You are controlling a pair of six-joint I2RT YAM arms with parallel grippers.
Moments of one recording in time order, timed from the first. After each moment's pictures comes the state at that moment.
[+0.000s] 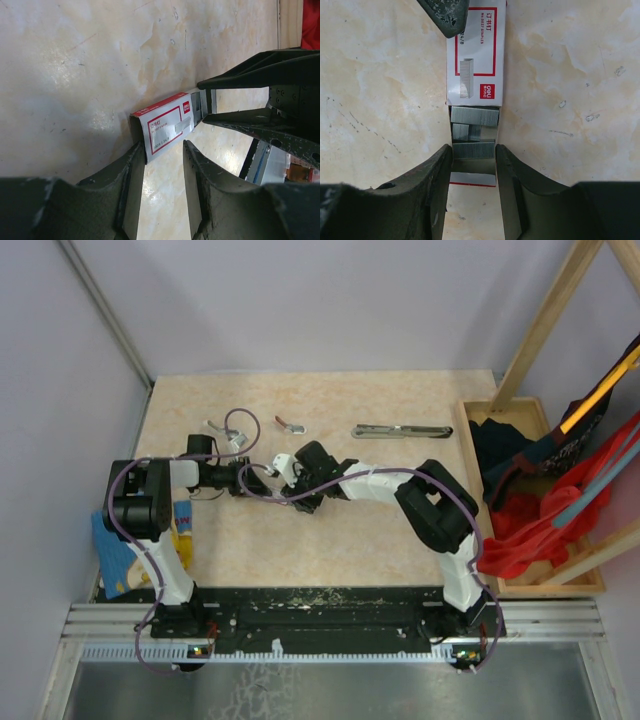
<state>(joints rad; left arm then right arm) -0.02 1.90 0.94 -0.12 1.01 -0.01 0.83 2.01 1.31 -0.20 -0.25 -0.33</state>
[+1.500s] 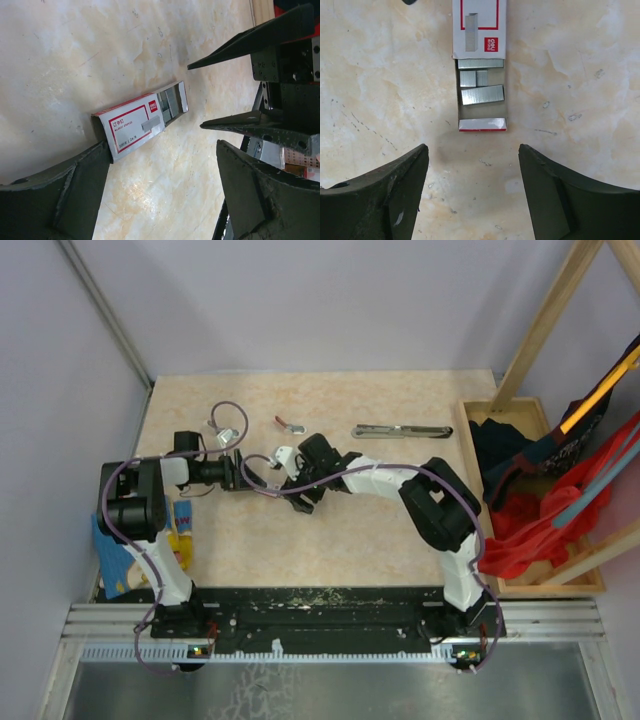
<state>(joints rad) 0.07 1.89 0.97 -0.14 1.11 0.03 0.80 2.01 1.35 -0.24 -0.28 -0.35</state>
